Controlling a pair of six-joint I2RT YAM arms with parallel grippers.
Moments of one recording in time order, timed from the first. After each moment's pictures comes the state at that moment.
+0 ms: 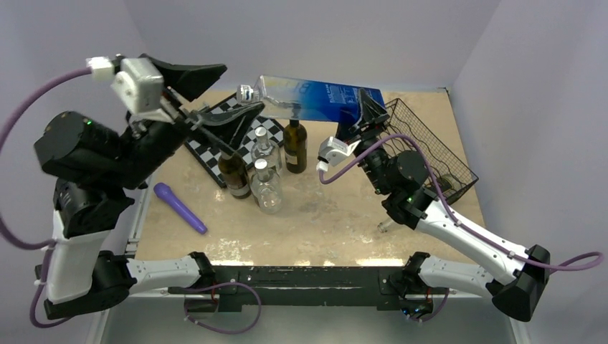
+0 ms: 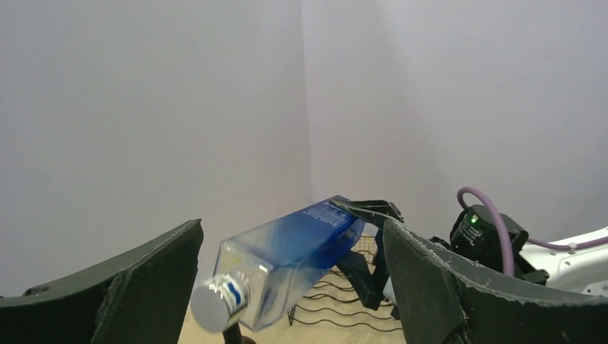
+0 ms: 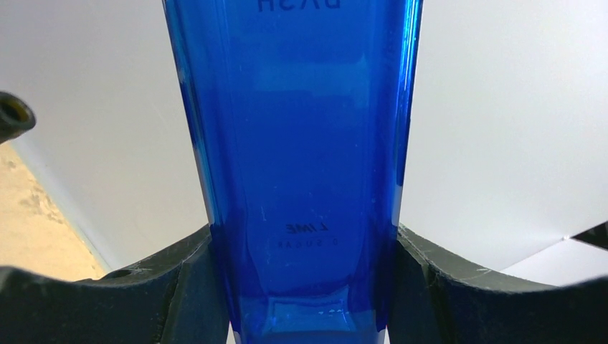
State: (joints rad) left arm -0.95 1.05 1.94 -0.51 -0.09 0.07; right arm 0.85 1.04 0.94 0.52 0.29 -1.31
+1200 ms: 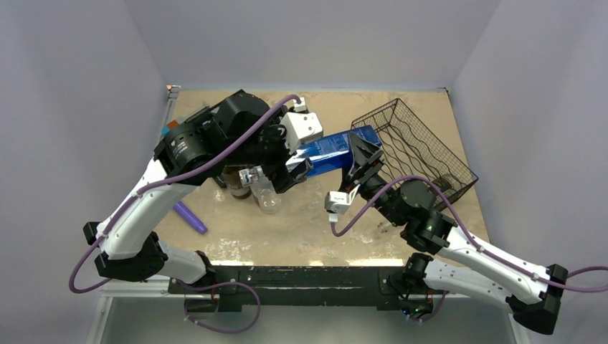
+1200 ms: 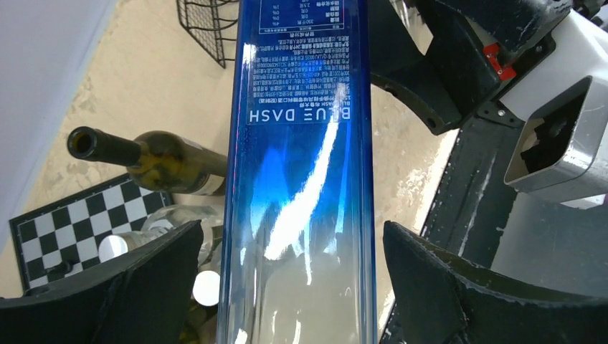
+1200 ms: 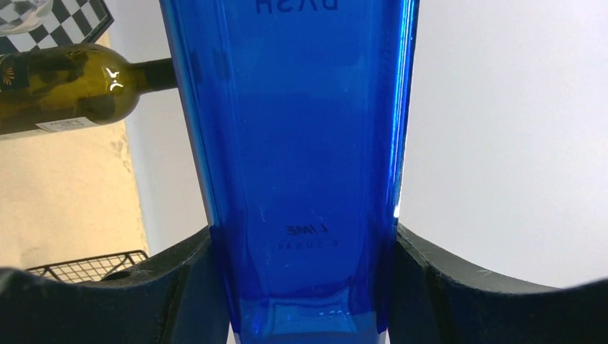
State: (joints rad) left arm -0.95 1.40 2.01 -1.19 0.08 0.22; right arm 0.97 0.78 0.73 0.19 0.22 -1.47
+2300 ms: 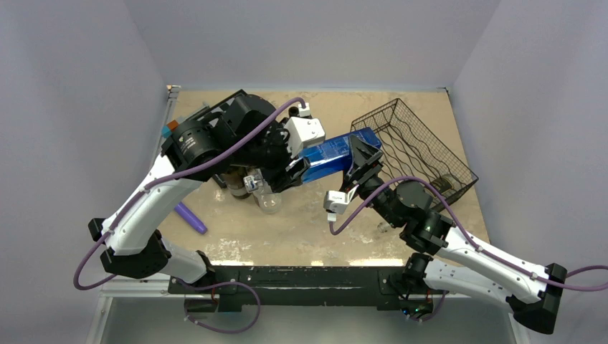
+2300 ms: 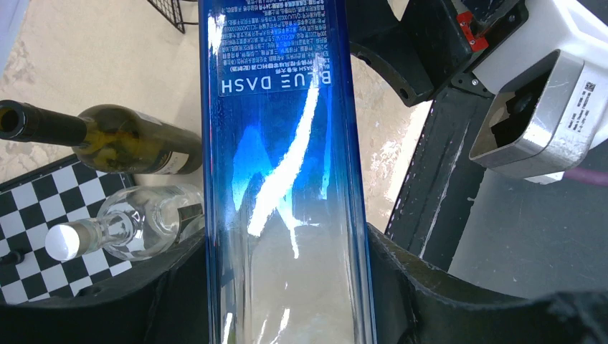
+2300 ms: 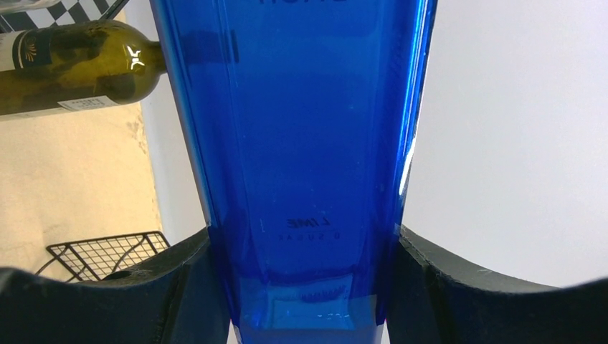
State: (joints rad) left arm -0.95 1.44 2.02 -1.30 0.17 0.20; right arm 0.99 0.76 0.71 0.17 0.26 -1.47
